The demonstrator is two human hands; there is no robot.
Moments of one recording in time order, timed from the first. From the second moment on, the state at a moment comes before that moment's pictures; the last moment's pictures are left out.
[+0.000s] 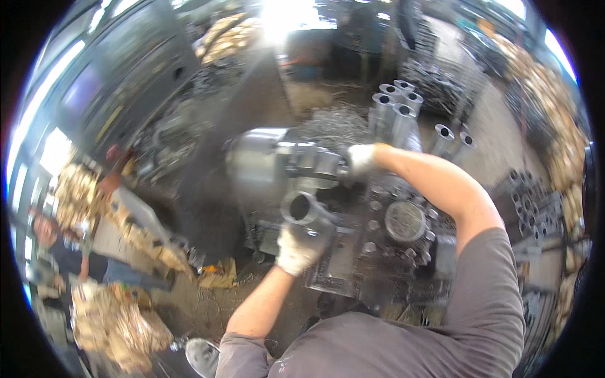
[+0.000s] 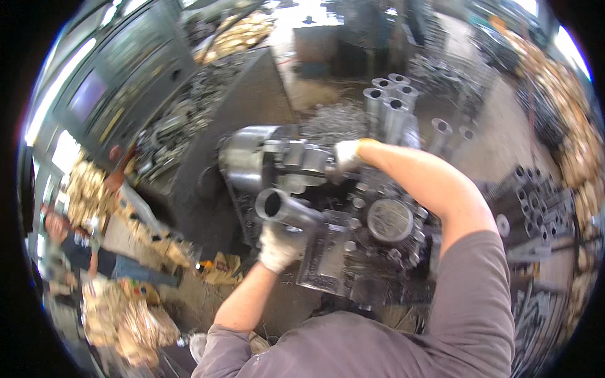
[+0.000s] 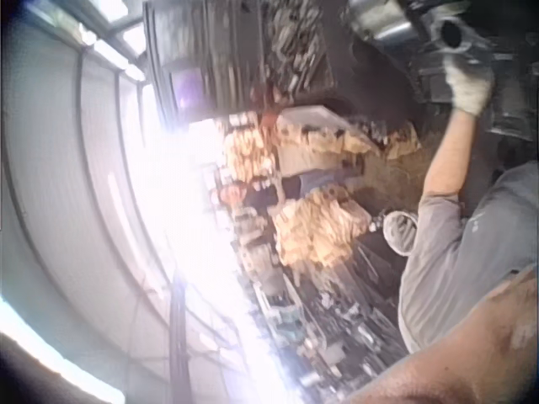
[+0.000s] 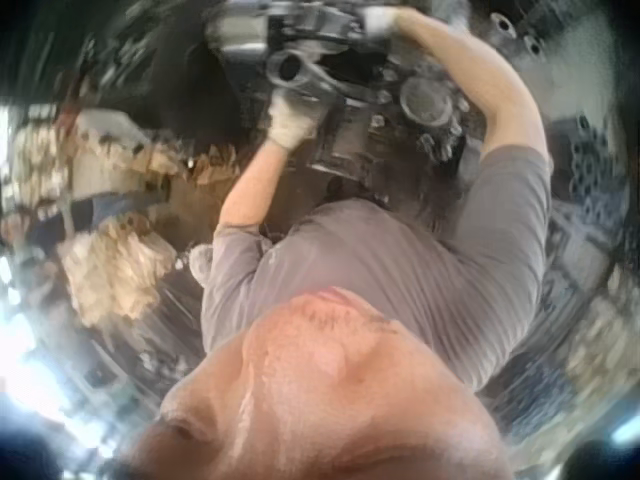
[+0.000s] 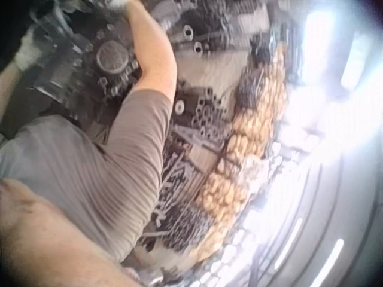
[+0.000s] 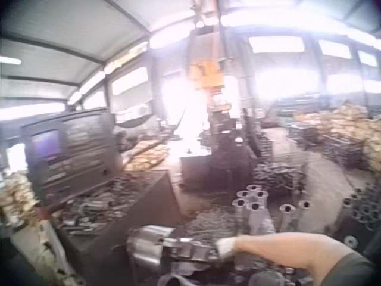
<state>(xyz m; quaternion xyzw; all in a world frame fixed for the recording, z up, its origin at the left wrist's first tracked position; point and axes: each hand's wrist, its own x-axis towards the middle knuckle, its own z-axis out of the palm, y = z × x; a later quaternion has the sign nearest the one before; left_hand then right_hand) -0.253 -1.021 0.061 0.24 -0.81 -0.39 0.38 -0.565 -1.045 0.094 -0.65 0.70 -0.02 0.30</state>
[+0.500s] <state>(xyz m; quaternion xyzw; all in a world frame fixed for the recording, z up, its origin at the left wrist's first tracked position) -0.255 -0.941 -0.037 0.28 -0.79 -0.52 0.16 -0.618 -1.001 0.082 -0.64 0.72 0.10 0.27</state>
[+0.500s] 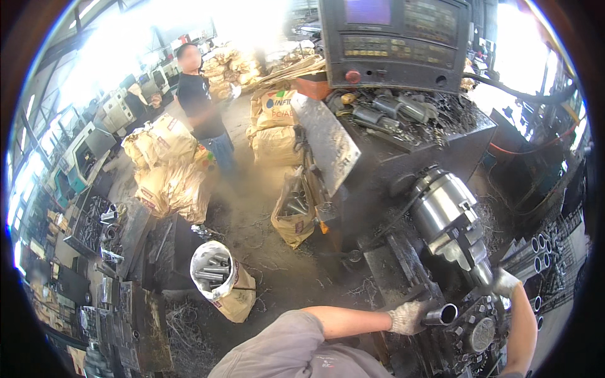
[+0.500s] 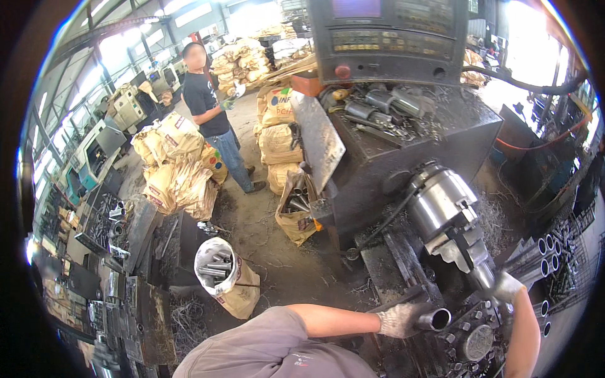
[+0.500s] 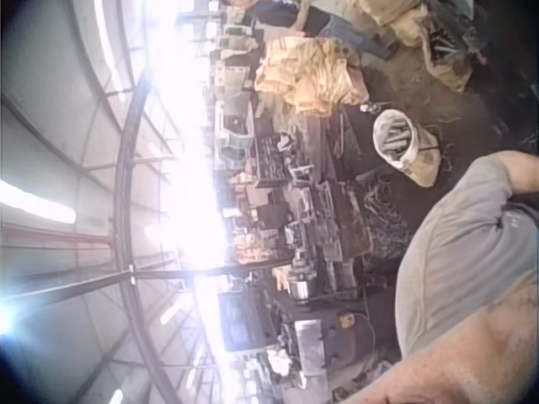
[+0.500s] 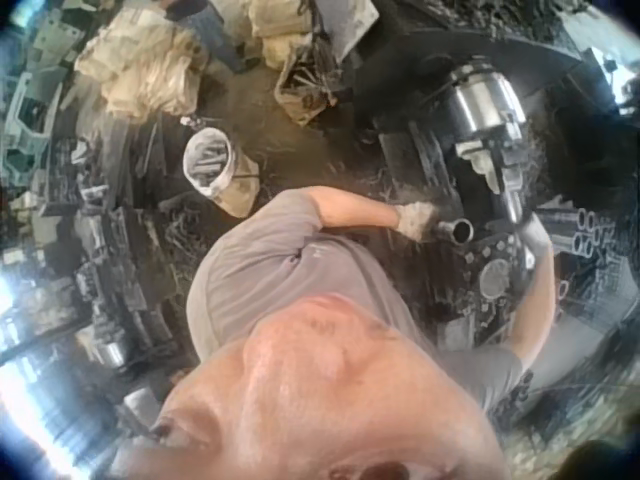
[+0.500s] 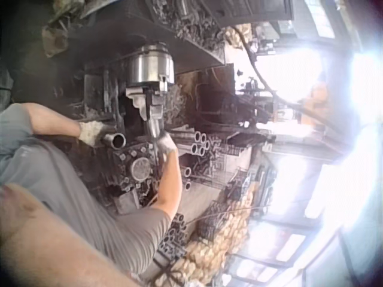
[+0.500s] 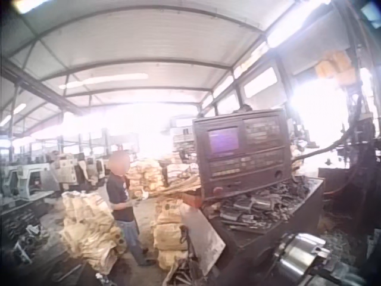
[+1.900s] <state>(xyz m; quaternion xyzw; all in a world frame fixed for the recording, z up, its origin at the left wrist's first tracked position) -0.120 -0.936 -0.047 0.31 -0.11 -0.94 0.09 -0.296 -0.733 -0.080 -0.30 0.74 -0.41 0.44</state>
